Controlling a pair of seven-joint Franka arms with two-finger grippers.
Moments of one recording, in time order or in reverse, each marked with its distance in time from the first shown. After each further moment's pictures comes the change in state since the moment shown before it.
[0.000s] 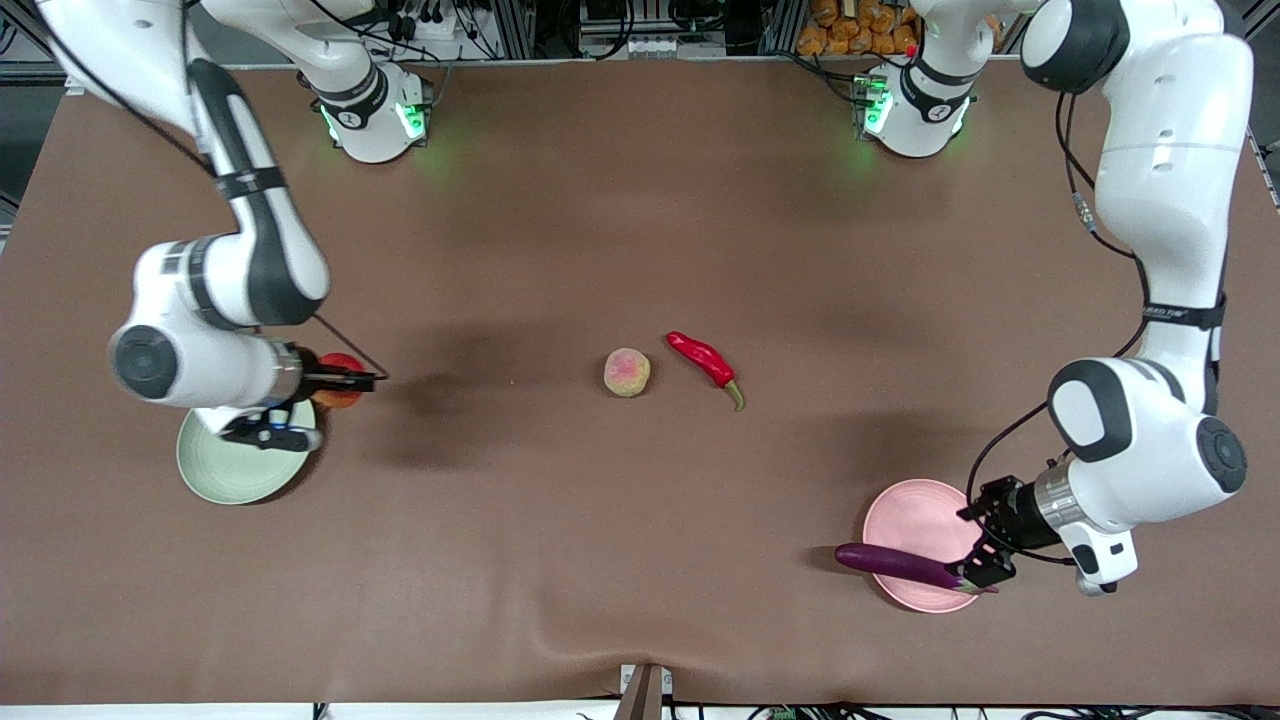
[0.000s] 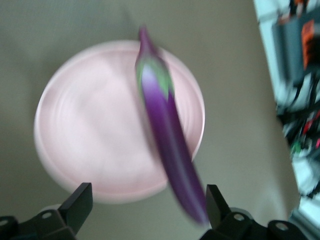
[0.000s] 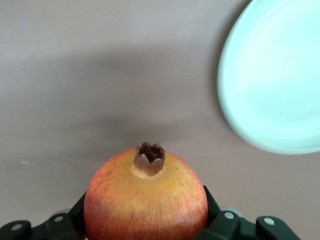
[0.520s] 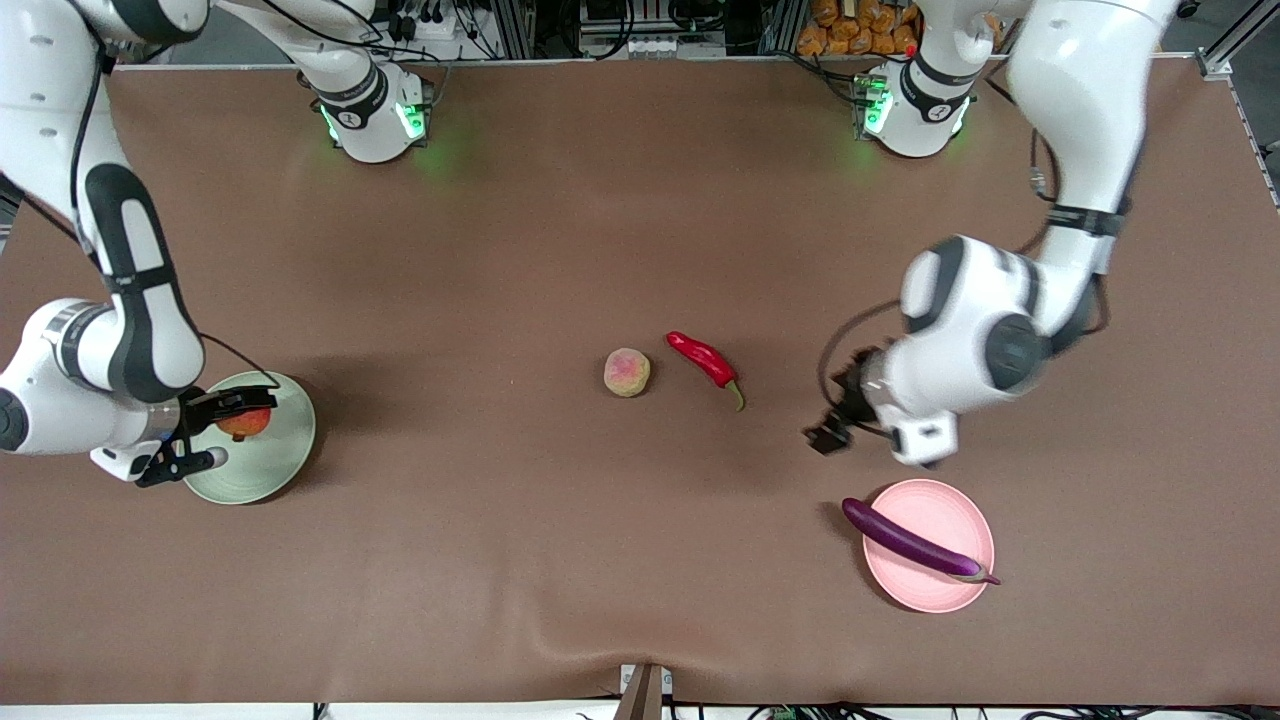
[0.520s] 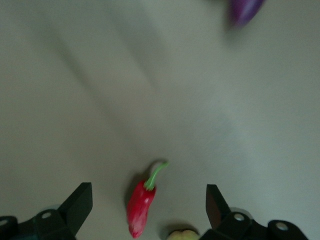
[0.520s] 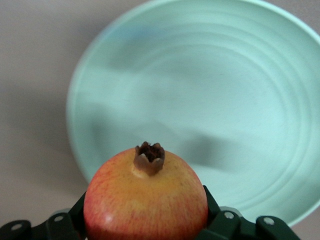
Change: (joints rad) left arm -0.319 -0.304 -0.014 -0.422 0.106 -0.042 -0.502; right arm -0.268 0.276 0.000 0.184 -0.007 0.022 -0.658
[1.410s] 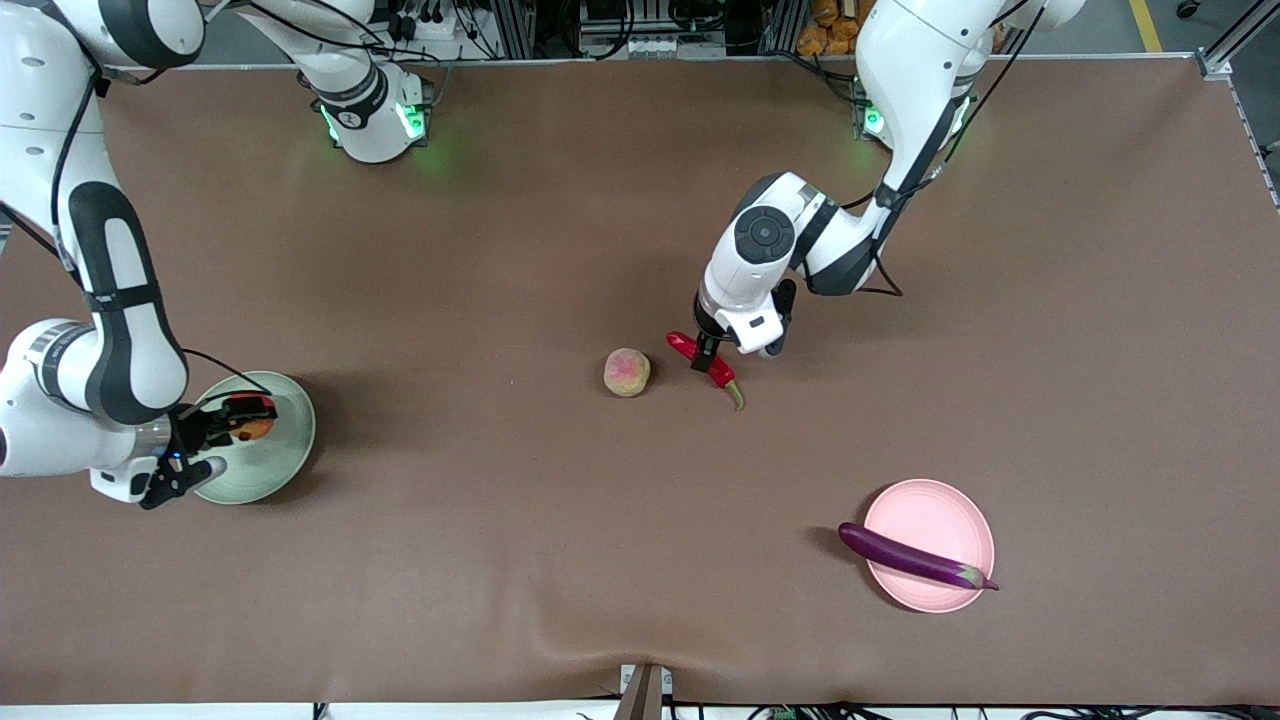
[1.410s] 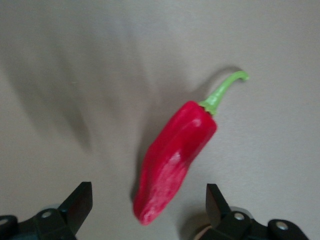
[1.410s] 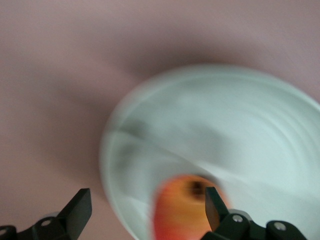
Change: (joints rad) left arm -0.292 0.039 0.024 -0.277 0.117 0.452 -0.507; right arm -0.031 0.014 0.123 0.111 0.058 -0.060 -0.091
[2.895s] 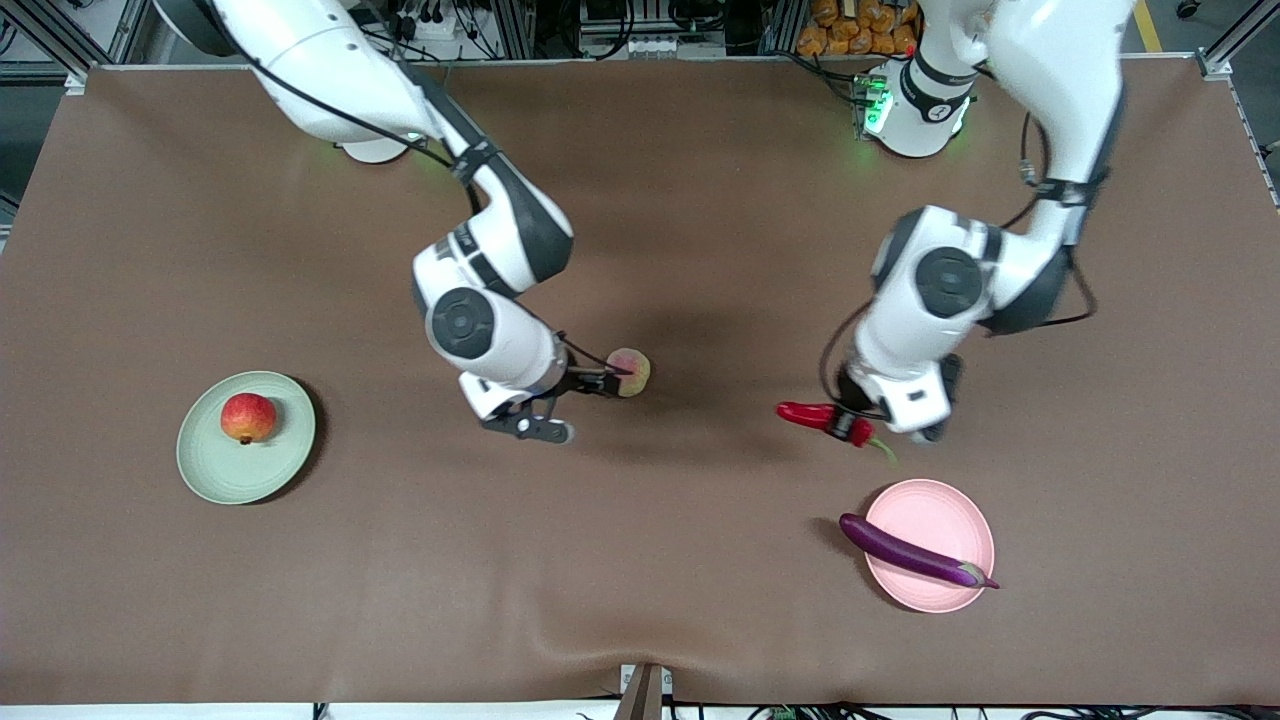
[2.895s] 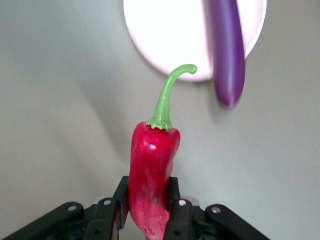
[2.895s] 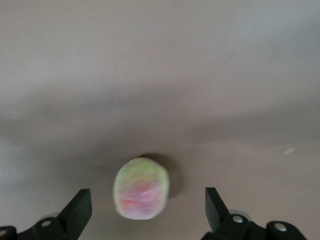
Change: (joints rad) left arm 0.334 -0.124 0.053 0.171 0.099 -0.264 0.543; right arm 0.725 -0.008 0.066 0.024 0.025 0.286 1.463
